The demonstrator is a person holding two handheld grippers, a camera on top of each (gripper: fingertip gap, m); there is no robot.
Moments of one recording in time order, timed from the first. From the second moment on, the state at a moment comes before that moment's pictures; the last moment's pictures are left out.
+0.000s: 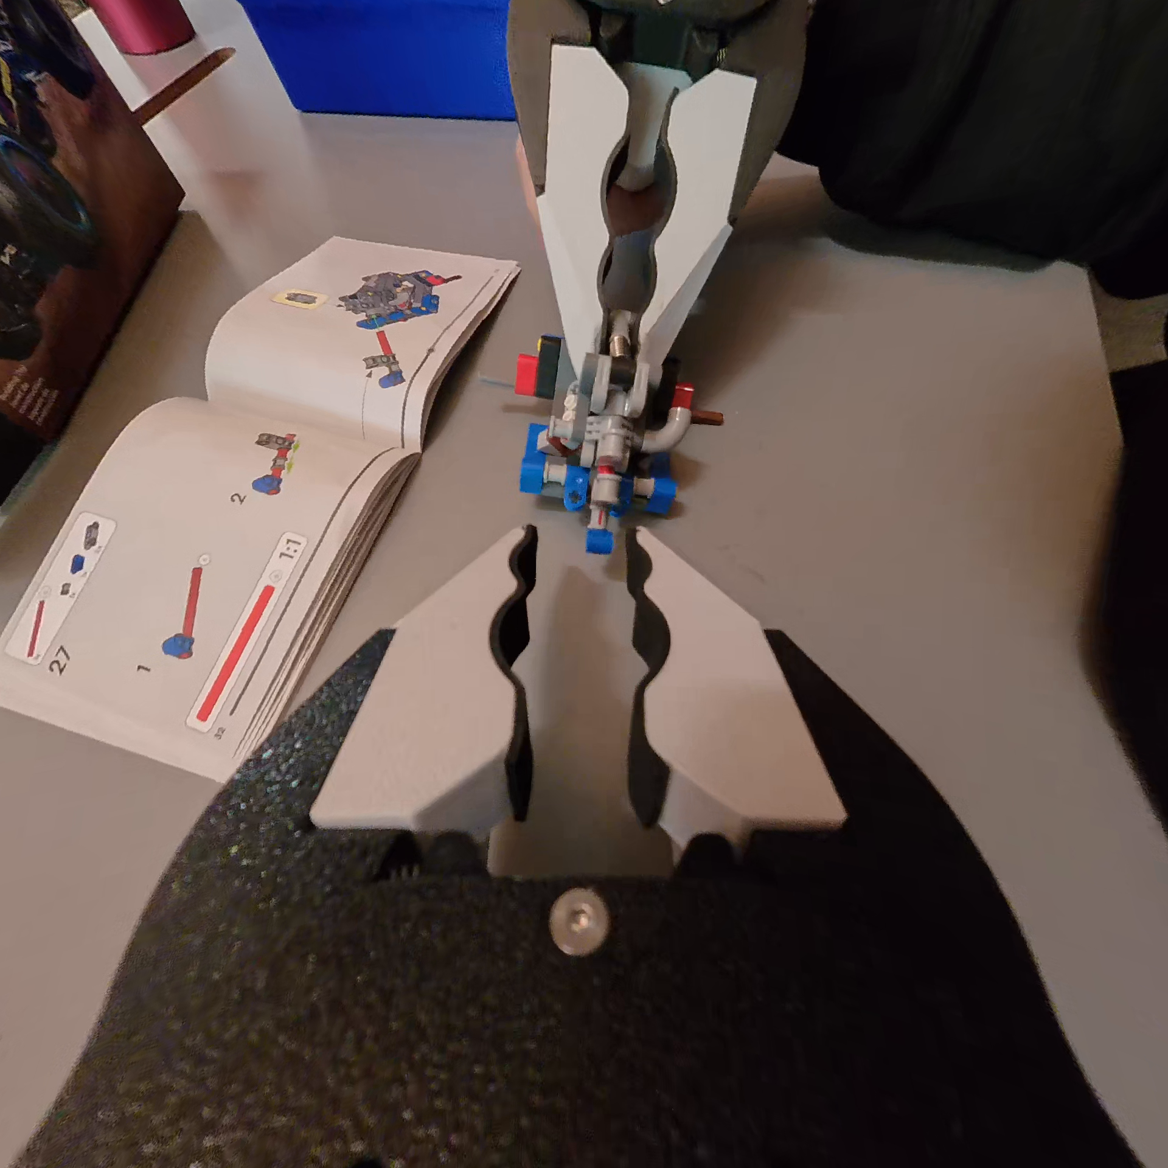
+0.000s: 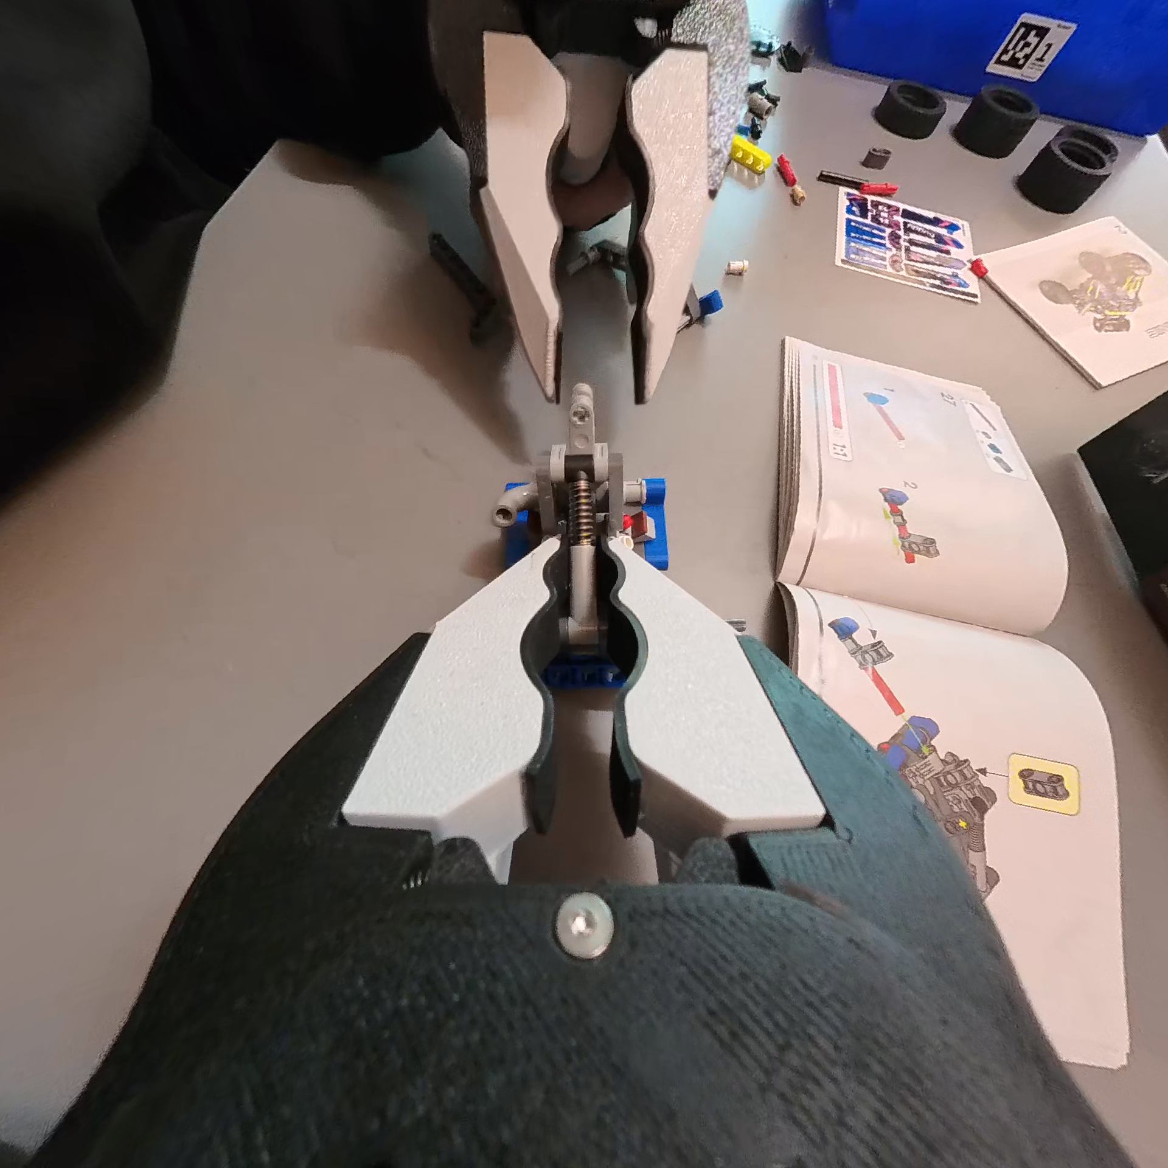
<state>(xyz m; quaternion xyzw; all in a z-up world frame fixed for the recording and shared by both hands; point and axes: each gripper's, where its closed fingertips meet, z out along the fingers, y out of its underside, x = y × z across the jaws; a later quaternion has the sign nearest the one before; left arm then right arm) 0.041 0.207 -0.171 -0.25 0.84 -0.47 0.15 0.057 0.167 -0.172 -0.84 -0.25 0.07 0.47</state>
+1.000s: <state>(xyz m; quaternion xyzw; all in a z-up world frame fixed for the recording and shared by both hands) 0.037 0.232 -0.149 -0.26 0.79 -0.53 0.13 0.060 0.167 -0.165 -0.84 -0.18 0.04 0.51</state>
